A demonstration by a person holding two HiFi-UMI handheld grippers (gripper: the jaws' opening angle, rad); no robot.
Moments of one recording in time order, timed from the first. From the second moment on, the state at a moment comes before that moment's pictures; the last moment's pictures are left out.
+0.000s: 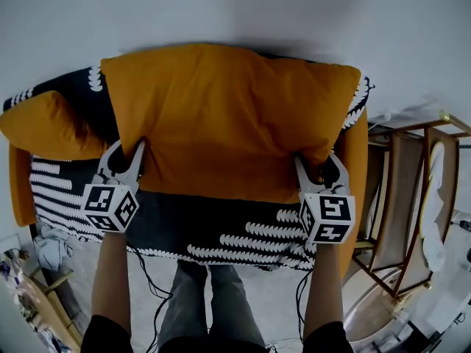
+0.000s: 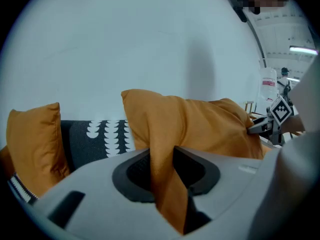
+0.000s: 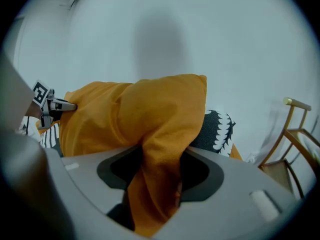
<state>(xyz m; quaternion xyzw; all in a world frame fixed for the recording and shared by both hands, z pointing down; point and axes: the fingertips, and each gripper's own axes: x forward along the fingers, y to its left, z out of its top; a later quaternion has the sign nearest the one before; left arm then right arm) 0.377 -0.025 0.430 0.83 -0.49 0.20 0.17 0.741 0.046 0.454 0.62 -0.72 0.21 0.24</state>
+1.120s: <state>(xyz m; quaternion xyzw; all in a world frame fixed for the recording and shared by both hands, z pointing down) 0.362 -0.015 0.515 0.80 -0.50 0.24 0.23 0.761 0.050 0.529 0.63 -0.69 0.24 0.26</state>
